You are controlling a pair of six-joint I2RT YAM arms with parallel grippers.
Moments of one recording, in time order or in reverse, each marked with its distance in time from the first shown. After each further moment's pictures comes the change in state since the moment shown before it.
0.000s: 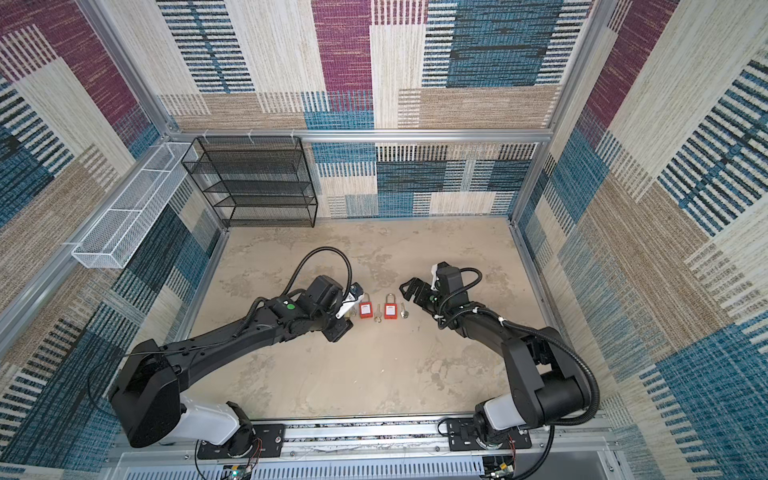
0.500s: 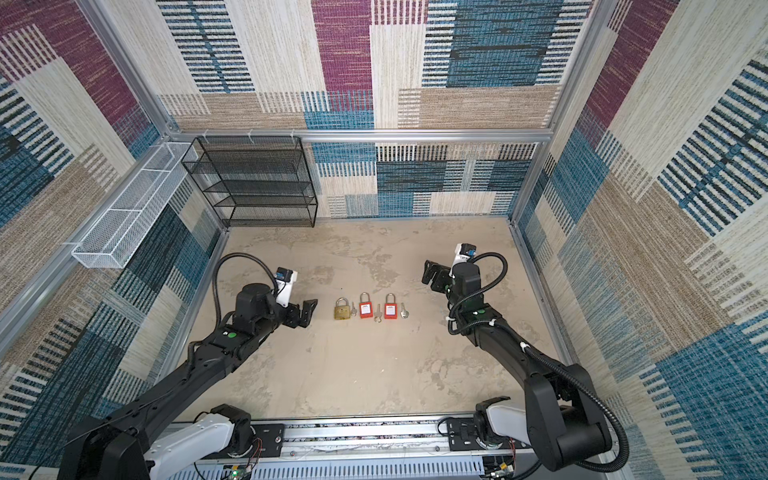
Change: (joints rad) left arm 0.418 -0.404 -0.439 0.504 0.054 -0.208; right arm -0.036 -0.201 -0.092 0.200 0.450 -0.334
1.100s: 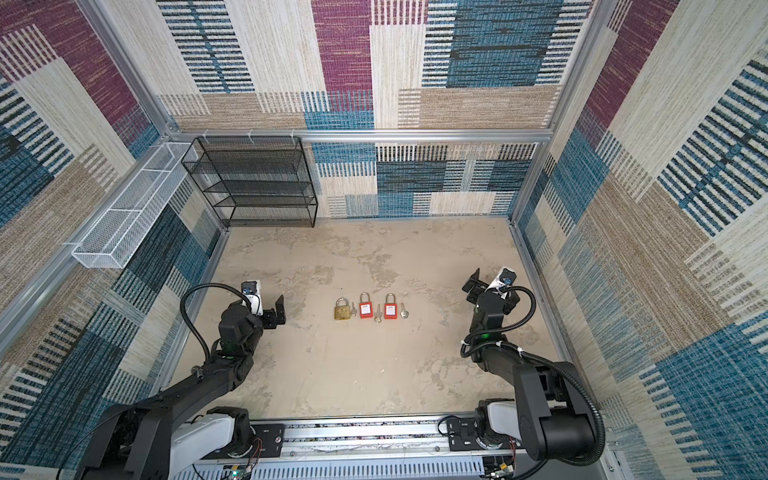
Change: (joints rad) left arm 0.221 0.134 -0.278 0.596 -0.208 0.056; right arm -0.205 0.069 -0.297 0.587 0.314 -0.182
